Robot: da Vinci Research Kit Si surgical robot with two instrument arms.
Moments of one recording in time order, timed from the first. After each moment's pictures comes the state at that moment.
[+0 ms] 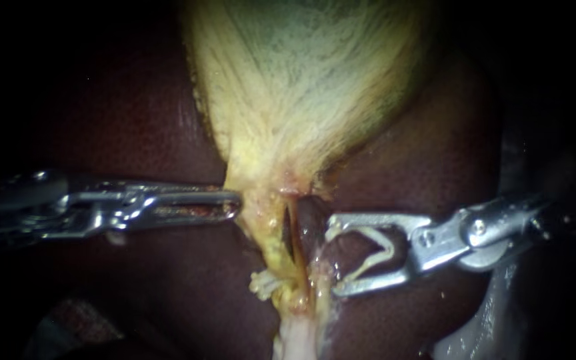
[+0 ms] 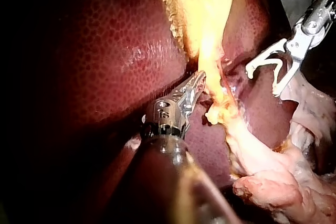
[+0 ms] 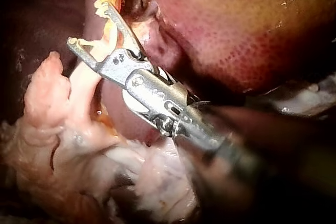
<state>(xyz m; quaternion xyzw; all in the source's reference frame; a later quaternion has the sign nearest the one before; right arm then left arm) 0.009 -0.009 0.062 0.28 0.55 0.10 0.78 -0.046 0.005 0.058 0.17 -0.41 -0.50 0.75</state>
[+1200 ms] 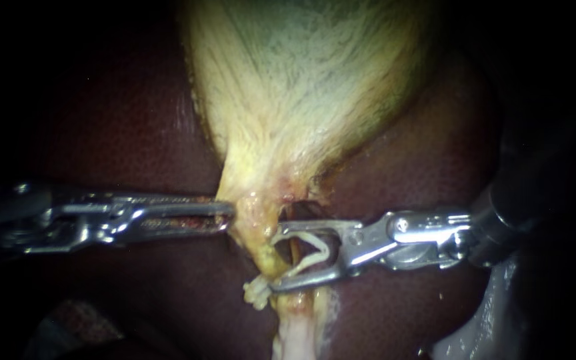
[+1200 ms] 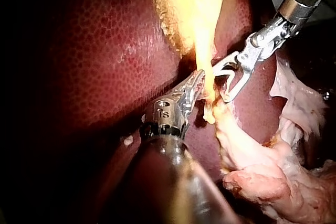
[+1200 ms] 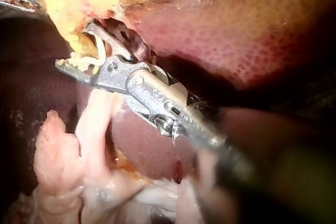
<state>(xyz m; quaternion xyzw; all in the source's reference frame) 0.015 -0.009 0.070 0.29 0.53 0.14 0.78 -0.047 0.004 0.055 0.17 -0.40 -0.50 0.75</state>
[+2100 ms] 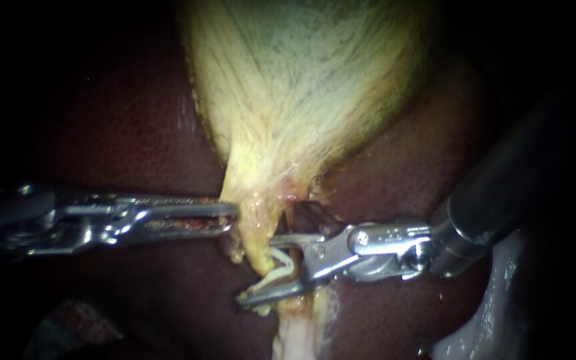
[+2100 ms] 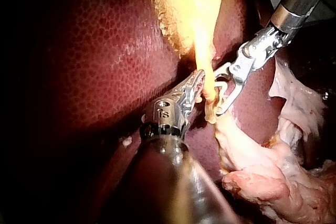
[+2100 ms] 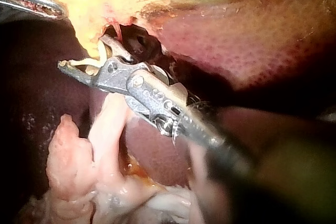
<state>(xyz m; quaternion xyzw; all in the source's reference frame) 0.017 -0.009 0.069 0.31 0.53 0.12 0.78 -0.047 0.004 0.055 0.17 -0.40 -0.50 0.75</state>
